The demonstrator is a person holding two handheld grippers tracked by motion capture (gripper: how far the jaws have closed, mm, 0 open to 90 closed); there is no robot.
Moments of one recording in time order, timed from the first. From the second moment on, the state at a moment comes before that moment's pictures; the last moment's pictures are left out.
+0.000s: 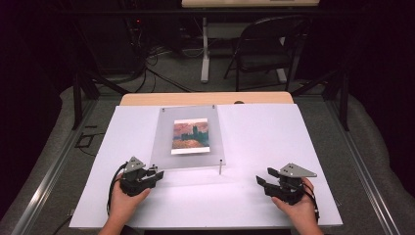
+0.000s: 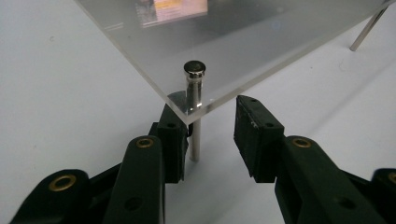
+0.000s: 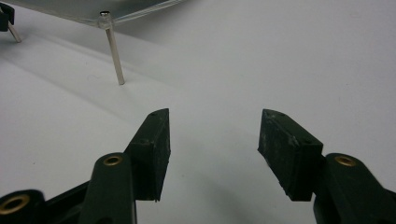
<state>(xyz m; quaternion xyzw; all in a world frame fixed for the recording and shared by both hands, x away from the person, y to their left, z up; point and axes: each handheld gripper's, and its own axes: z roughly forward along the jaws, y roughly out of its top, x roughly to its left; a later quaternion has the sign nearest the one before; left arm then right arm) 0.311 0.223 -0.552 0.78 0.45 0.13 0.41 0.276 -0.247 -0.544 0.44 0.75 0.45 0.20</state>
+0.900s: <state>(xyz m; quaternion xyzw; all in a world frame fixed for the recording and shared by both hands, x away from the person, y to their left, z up) 0.315 0.226 -0.553 0.77 0.47 0.13 0.40 0.299 -0.197 -0.550 0.40 0.80 0.43 0.15</state>
